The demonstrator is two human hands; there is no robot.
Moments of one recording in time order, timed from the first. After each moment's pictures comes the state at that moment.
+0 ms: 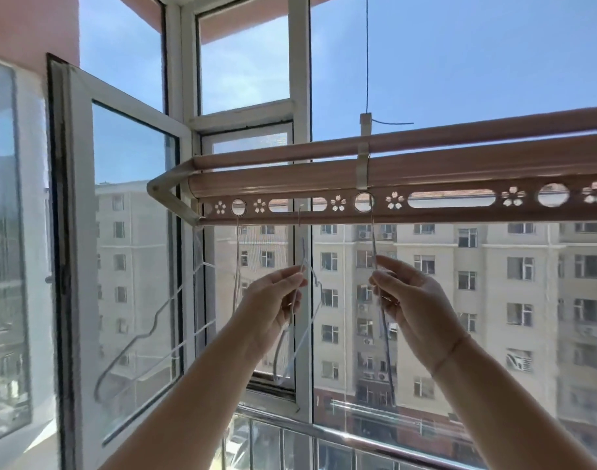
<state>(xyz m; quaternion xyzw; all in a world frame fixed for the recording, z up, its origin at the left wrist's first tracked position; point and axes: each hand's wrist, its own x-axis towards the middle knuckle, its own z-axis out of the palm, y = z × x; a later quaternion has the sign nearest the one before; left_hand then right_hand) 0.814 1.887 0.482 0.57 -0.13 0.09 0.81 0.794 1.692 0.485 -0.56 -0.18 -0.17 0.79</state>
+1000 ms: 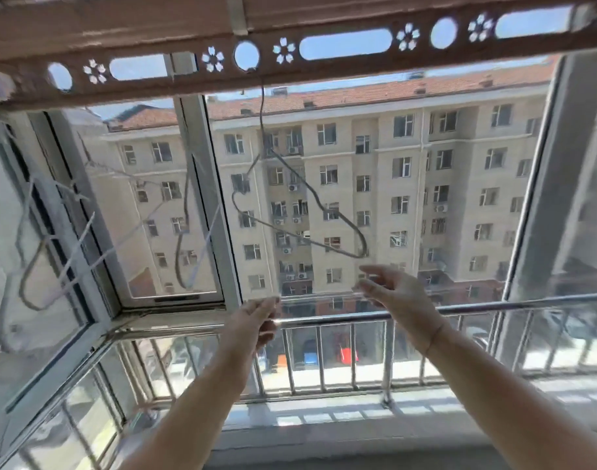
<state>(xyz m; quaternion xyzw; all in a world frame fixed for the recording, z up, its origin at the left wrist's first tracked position) 0.814 1.841 0.295 0.68 -0.09 -0.06 0.73 0.760 1.609 0.319 -0.76 0.00 -0.20 0.62</state>
